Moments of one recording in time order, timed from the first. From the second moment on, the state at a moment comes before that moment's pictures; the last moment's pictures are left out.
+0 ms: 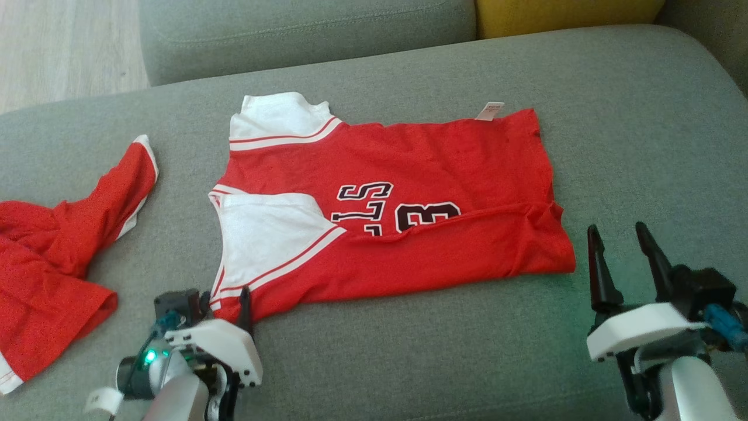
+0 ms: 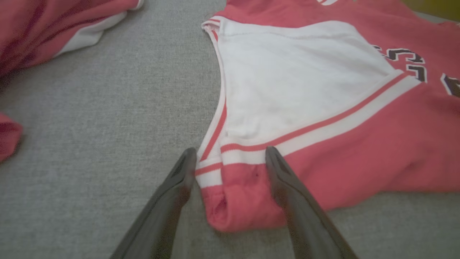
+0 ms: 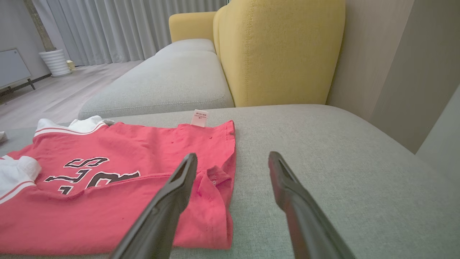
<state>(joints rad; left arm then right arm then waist) -0.23 0.07 -0.24 0.73 -0.30 0.09 -0.16 -0.04 -0.05 -0.06 0.20 0.06 0.13 -0.08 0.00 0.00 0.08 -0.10</state>
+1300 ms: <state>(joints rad) -0.25 0.07 -0.31 0.50 -0.28 0.04 -0.25 -0.32 -0.05 -0.11 0.75 0.19 0.13 -0.01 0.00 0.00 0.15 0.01</state>
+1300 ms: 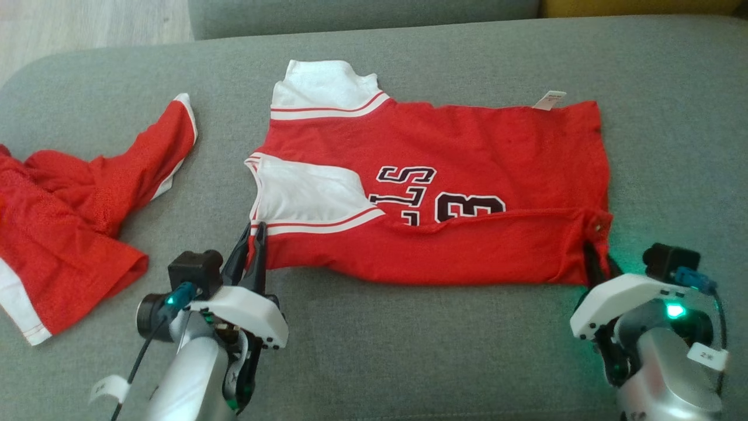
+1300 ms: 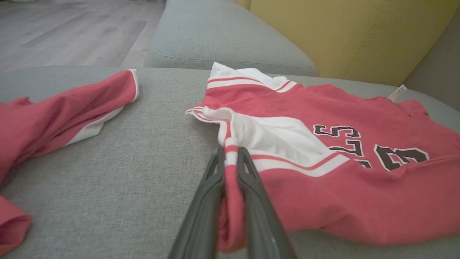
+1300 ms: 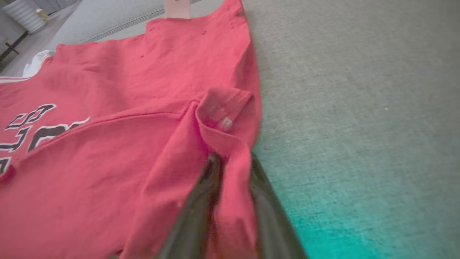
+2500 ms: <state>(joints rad) -0.02 0.11 -0.38 0.45 -0.30 0.04 -0.22 0.00 -0.12 -0.12 0.28 0.18 0.13 0.26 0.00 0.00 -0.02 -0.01</state>
